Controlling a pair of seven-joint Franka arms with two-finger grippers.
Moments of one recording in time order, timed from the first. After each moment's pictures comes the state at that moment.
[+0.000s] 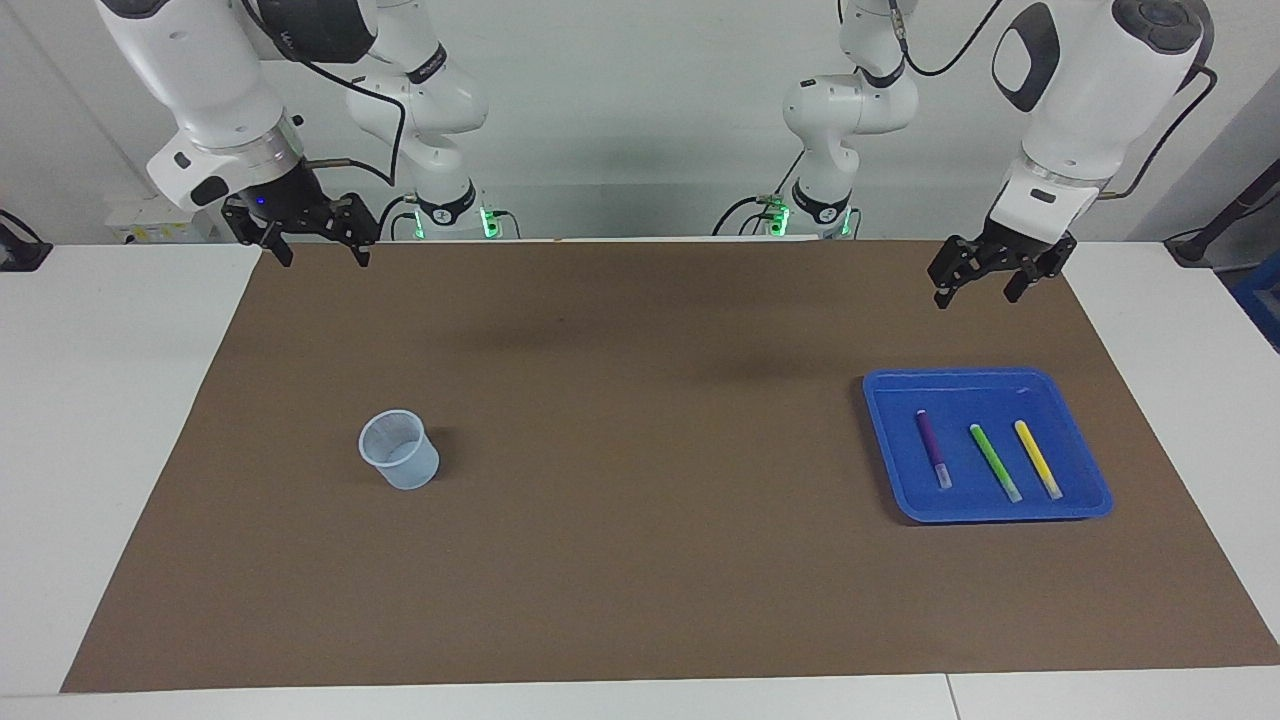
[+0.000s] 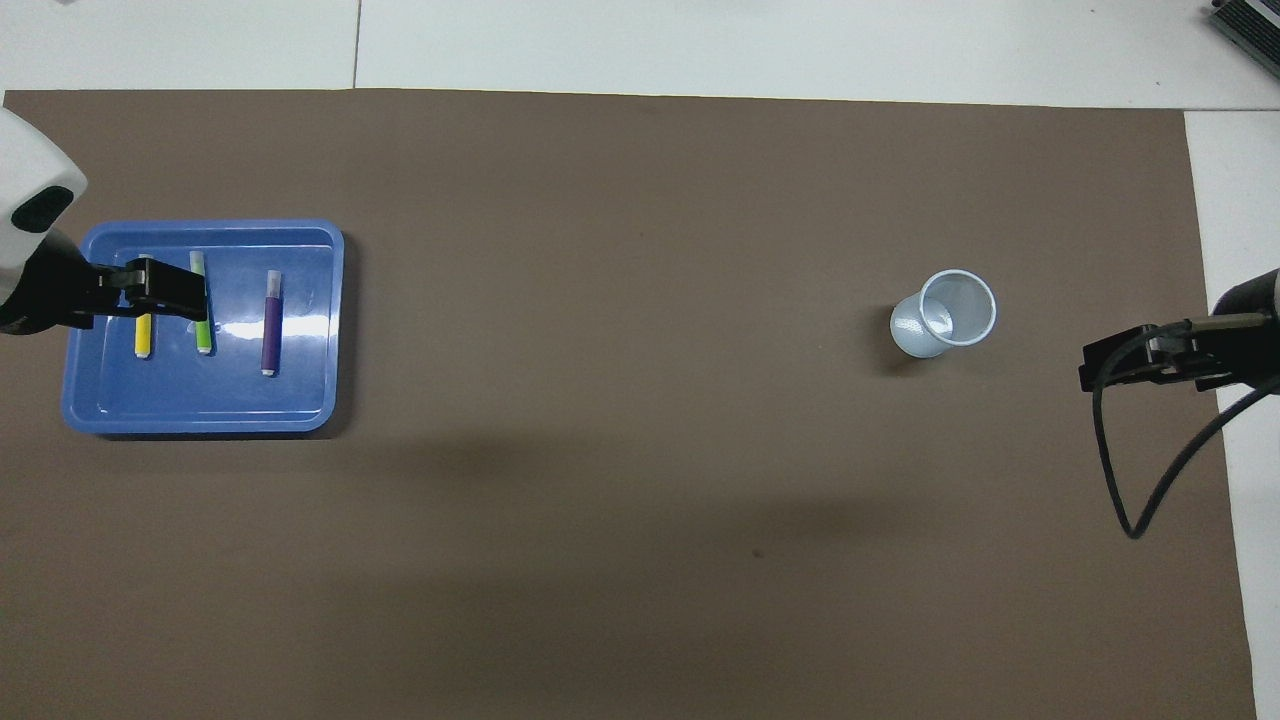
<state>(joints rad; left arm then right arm) -0.01 -0.01 -0.08 -1.67 0.01 1.70 -0.10 0.02 -0.05 0.00 -1.64 -0.01 1.49 0.03</state>
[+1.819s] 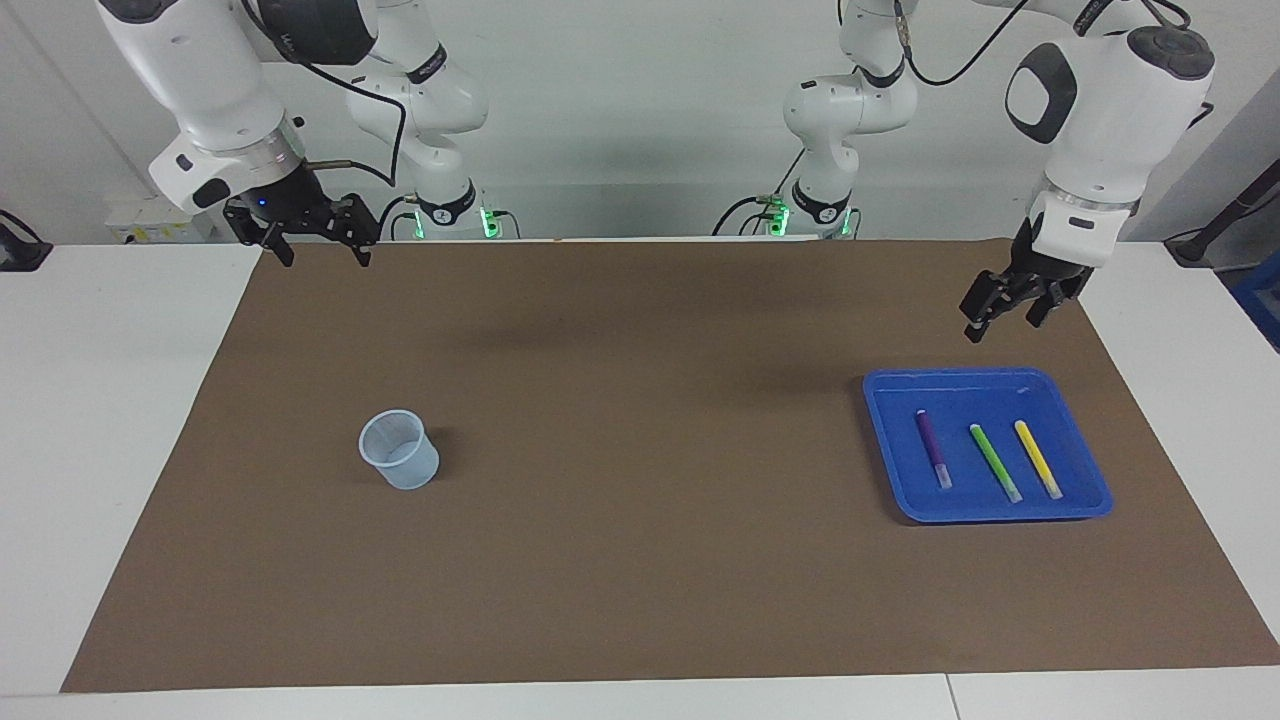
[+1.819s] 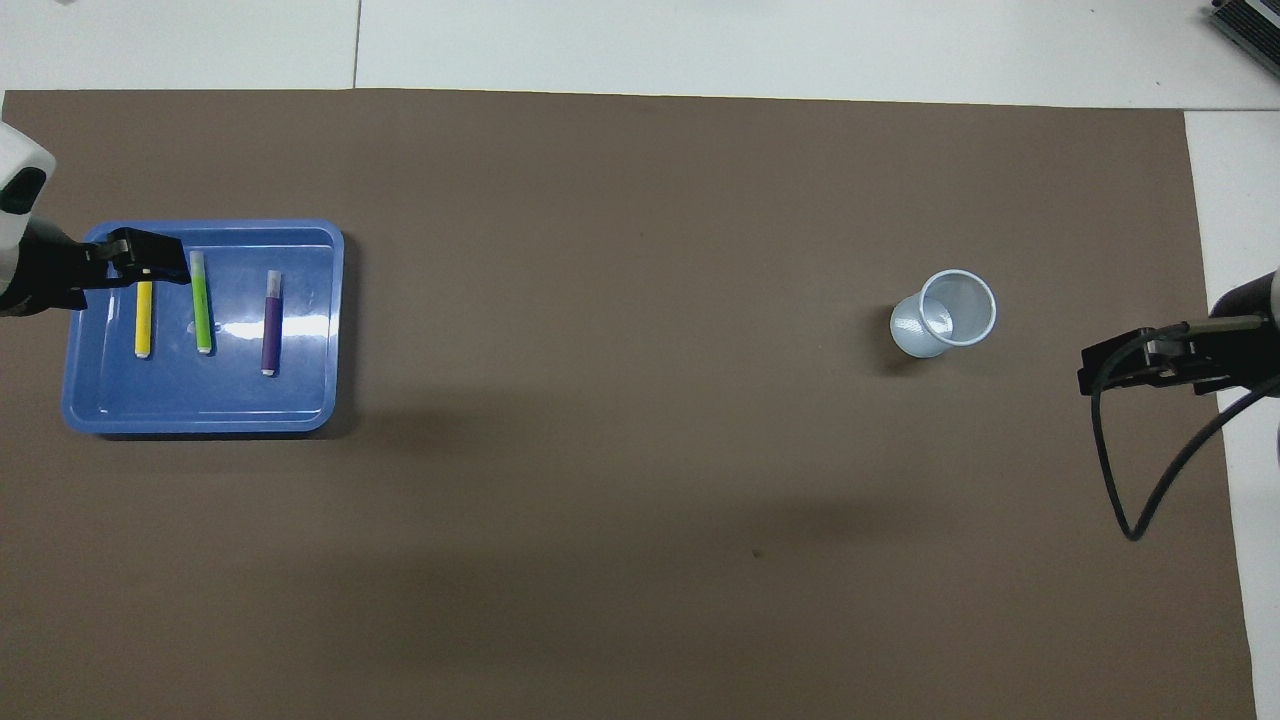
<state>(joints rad) 0.04 0.02 -0.07 -1.77 0.01 1.93 -0.21 0.01 -0.05 0.00 -1.65 -0.01 1.48 0.03</state>
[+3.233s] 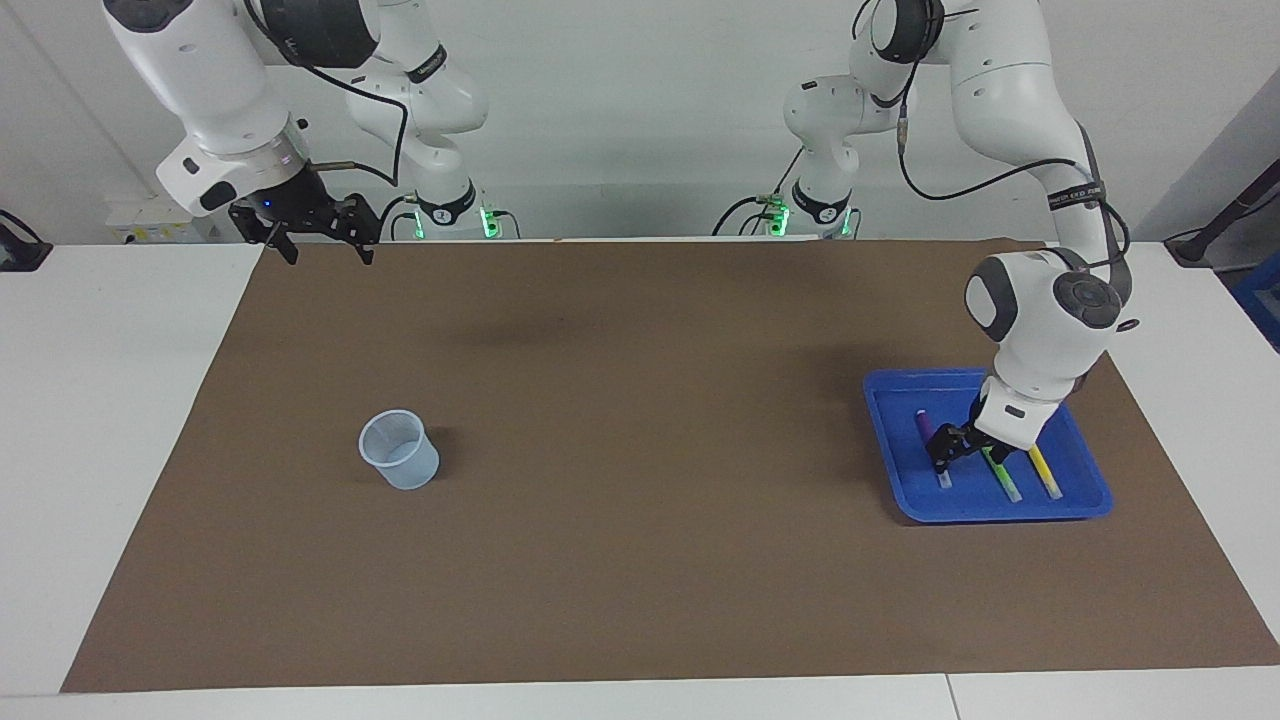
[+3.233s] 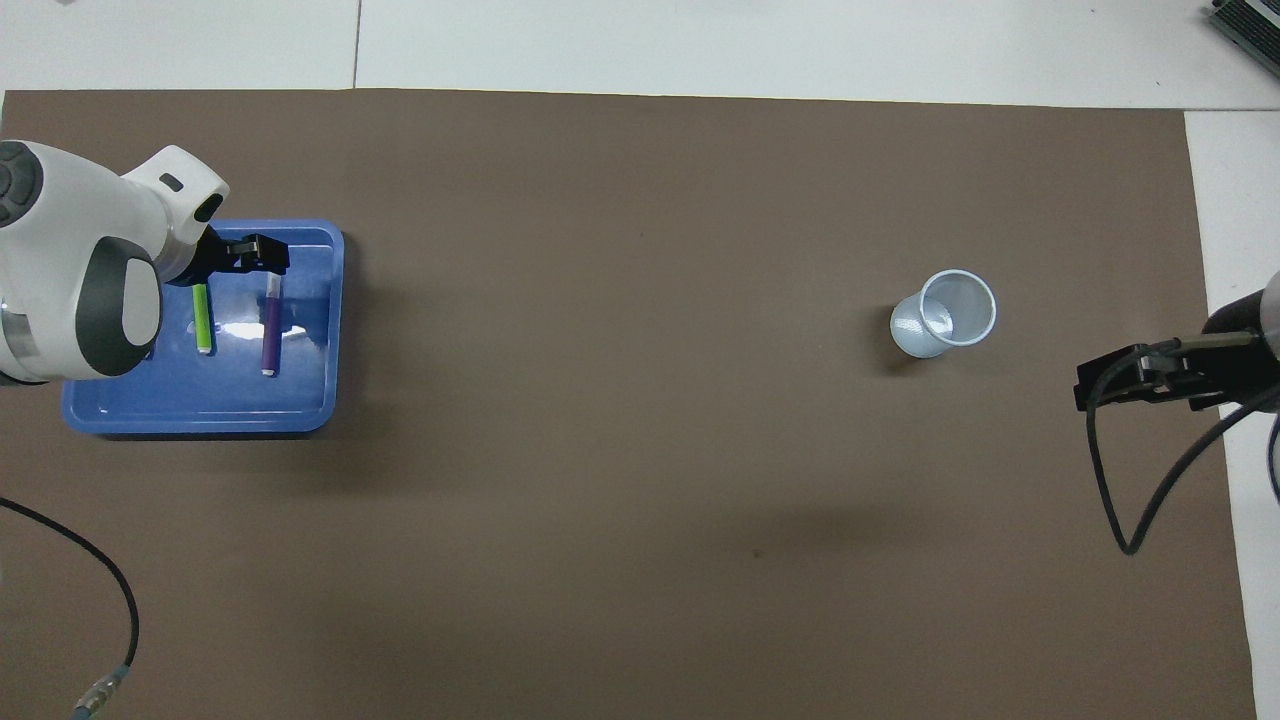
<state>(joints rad) 0.07 0.40 -0.07 -1.78 0.05 2.29 -0.08 0.01 -0.07 0.00 -1.69 -0.01 1.48 0.03</state>
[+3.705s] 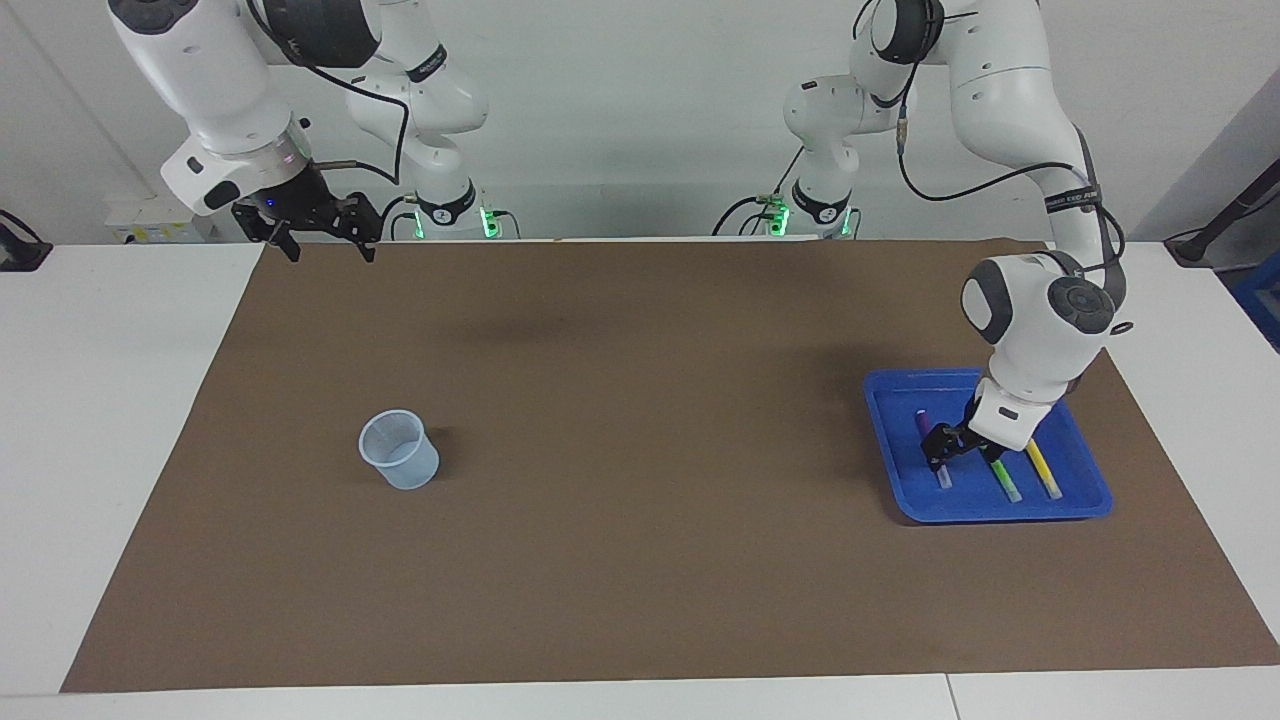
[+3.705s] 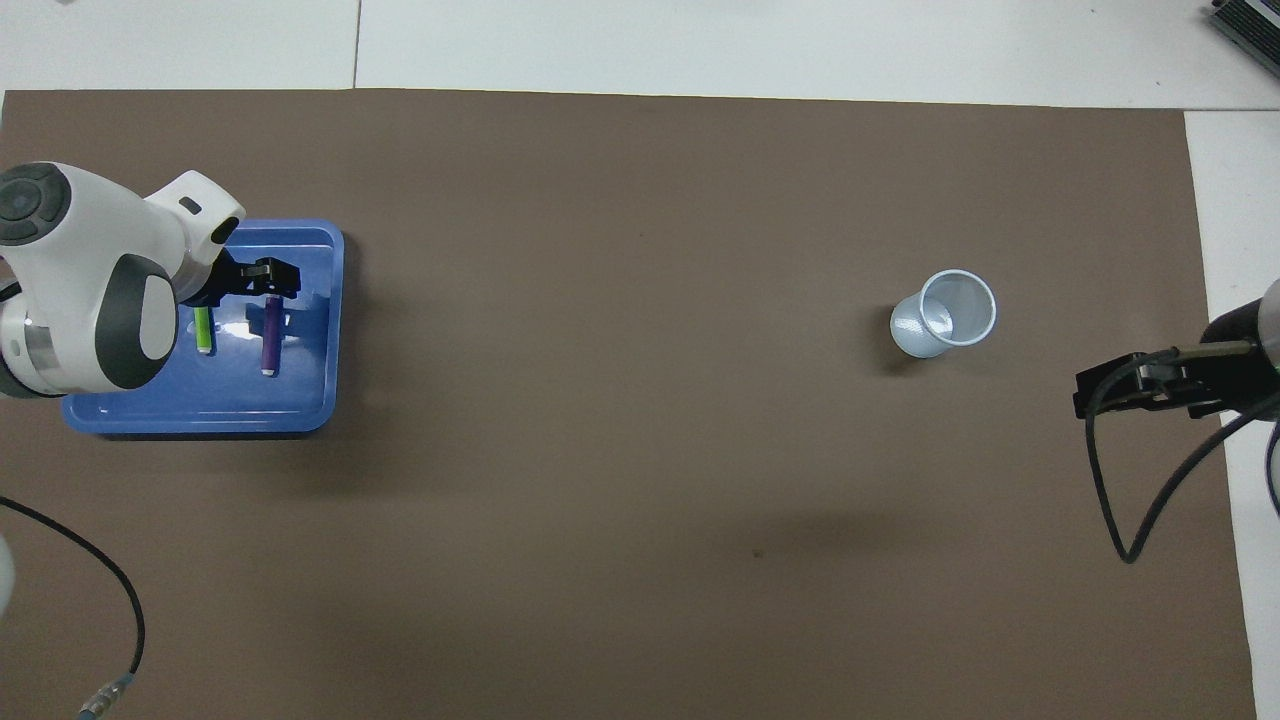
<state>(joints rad) 0.07 0.40 -0.07 -1.83 0.05 2.28 -0.08 0.02 -0.08 0.00 -1.71 -0.01 1.48 0.03</state>
